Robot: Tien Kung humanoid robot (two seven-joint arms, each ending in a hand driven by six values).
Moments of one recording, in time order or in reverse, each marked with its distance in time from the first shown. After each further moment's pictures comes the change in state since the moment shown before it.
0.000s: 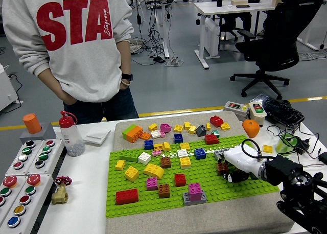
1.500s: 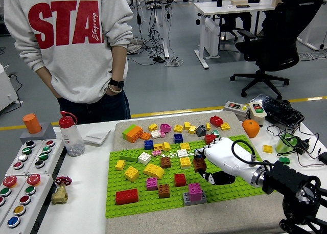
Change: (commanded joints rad) left arm 0.020 -0.007 -0.016 -0.002 0.022 0.004 0.008; right arm -0.129 -0.160 0.057 0.584 -0.121 -0.082 -0.129
